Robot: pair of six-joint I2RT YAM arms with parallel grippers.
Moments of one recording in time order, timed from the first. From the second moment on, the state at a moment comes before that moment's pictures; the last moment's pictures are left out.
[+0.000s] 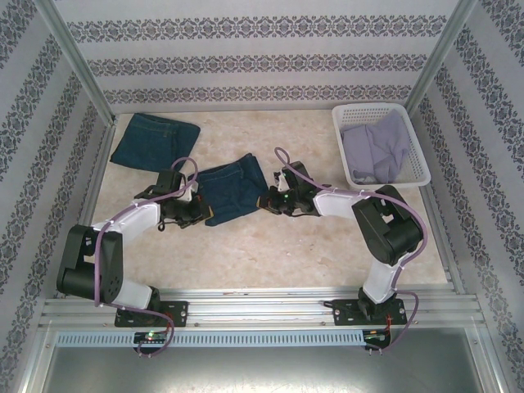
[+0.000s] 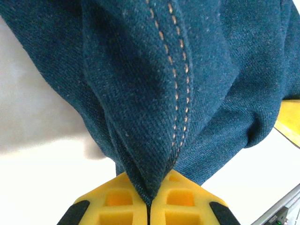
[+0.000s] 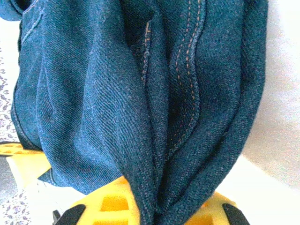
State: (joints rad) left arm -0.13 1.45 0.74 -0.41 0.52 -0.52; right arm 0.53 1.81 0.94 0.00 -0.51 0.85
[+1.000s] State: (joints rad) left arm -0.10 1.53 0.72 -0.39 0.55 -0.52; right arm 0.91 1.89 1.35 -0.49 0.19 0.36
